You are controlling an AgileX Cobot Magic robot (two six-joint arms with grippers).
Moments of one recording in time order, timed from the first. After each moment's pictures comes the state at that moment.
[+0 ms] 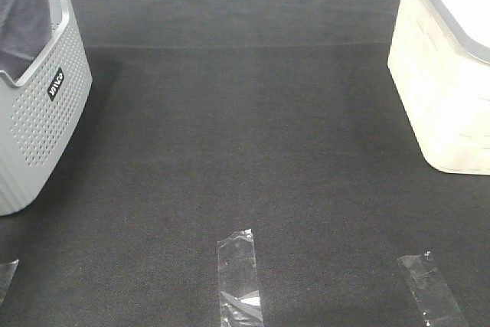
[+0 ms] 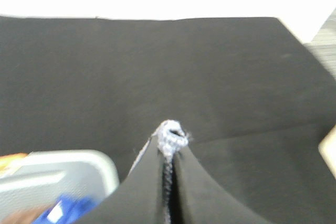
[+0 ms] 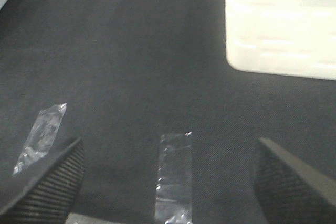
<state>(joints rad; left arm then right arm) 0.02 1.73 -2.03 -0.44 0.83 0.26 0.01 0.06 -0.50 0.20 1.06 -0.10</state>
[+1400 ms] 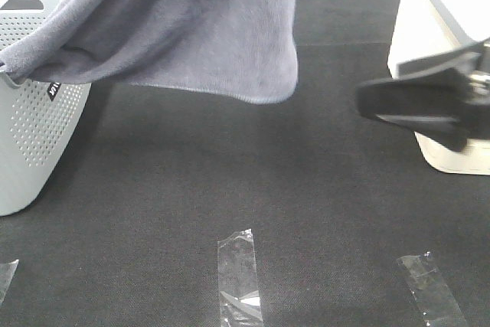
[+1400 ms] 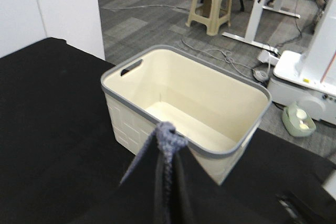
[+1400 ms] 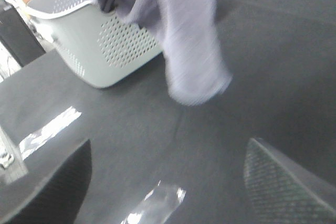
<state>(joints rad) -0.65 1.70 -2.03 -0.45 0.76 0.37 0.12 1.00 -0.51 1.34 0.70 -1.47</state>
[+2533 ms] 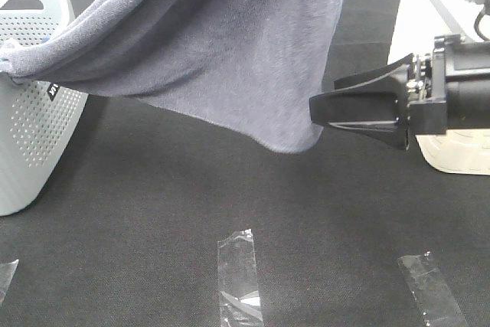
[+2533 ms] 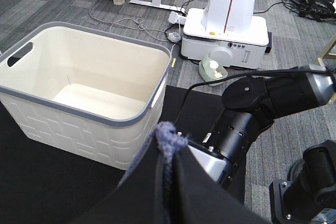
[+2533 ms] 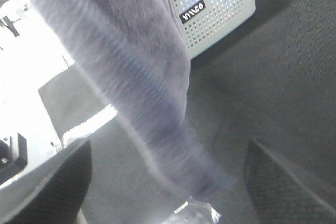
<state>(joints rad) -0.66 1.69 -2.03 -0.74 1.00 0.66 0.12 1.33 -0.56 1.51 0.89 -1.75</state>
